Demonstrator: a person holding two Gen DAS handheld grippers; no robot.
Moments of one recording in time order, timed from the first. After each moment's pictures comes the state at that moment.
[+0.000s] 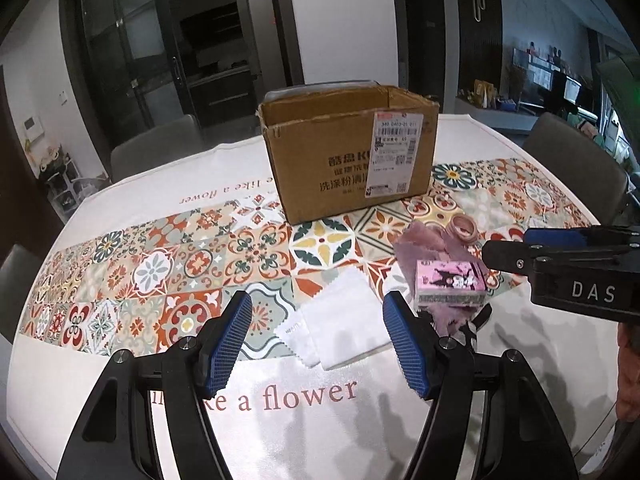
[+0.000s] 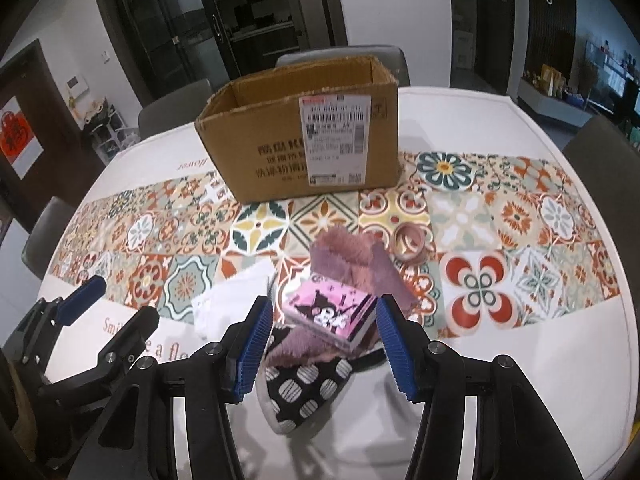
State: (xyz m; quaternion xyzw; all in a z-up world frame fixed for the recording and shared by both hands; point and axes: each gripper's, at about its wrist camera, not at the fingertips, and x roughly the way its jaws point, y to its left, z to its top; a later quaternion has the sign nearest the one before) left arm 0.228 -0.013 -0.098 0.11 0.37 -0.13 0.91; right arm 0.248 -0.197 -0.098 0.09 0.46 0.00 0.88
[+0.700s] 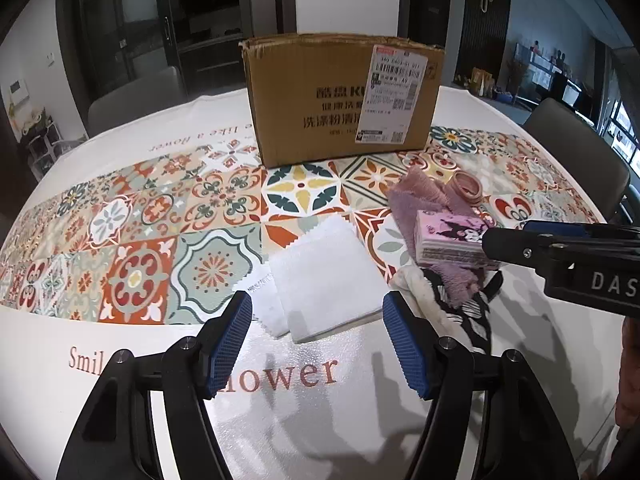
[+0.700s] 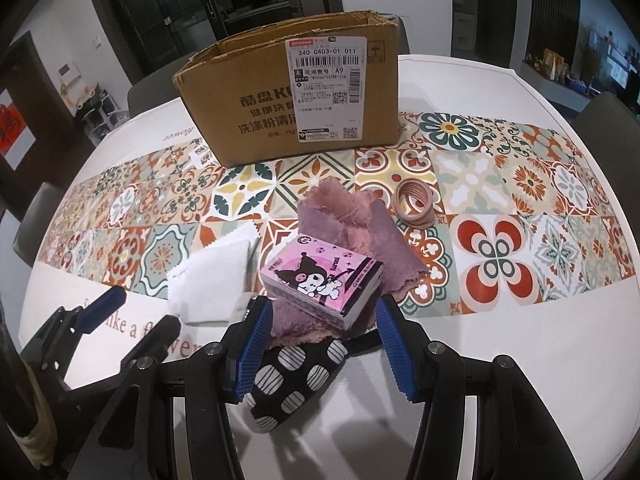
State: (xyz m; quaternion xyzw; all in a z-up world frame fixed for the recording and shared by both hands) left arm 0.242 -0.014 -0.163 0.08 0.42 -0.15 0.89; right arm 0.253 -0.197 -0.144 0.09 0.49 -0.01 0.87
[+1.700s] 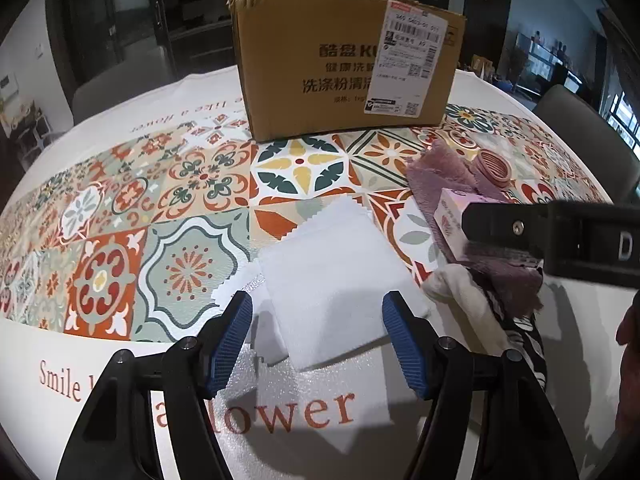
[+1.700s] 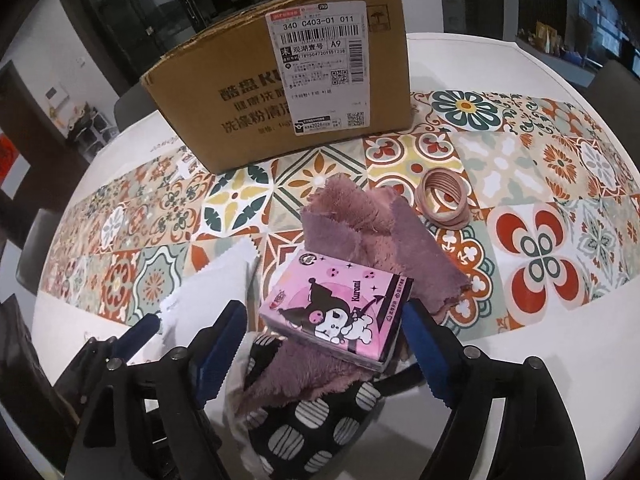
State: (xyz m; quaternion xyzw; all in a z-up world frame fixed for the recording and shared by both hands) left arm 0.278 -0.016 -0.201 0.08 0.44 -0.16 0.88; right arm 0.290 -0.193 -0.175 0.13 0.50 -0.01 0.85
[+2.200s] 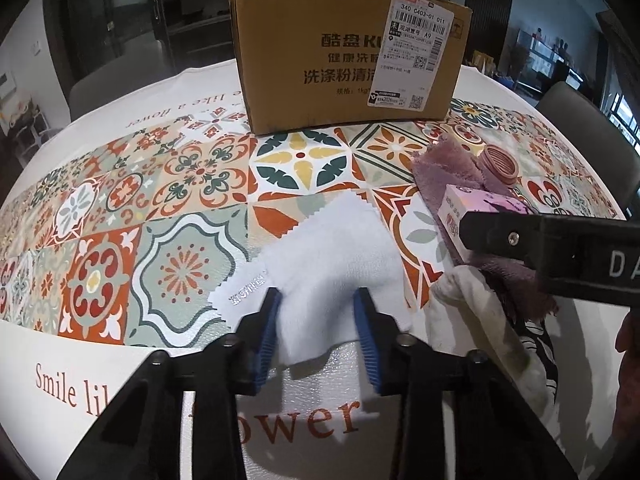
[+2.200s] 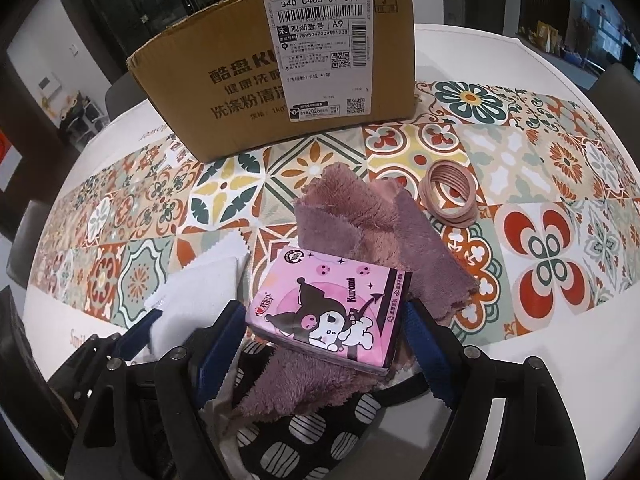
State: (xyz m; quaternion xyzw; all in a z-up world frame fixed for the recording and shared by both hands) left arm 0.283 -0.017 -0.206 0.08 0.45 -0.16 0.88; right arm 0.299 -0.189 -0.187 0.12 0.52 -0.02 0.85
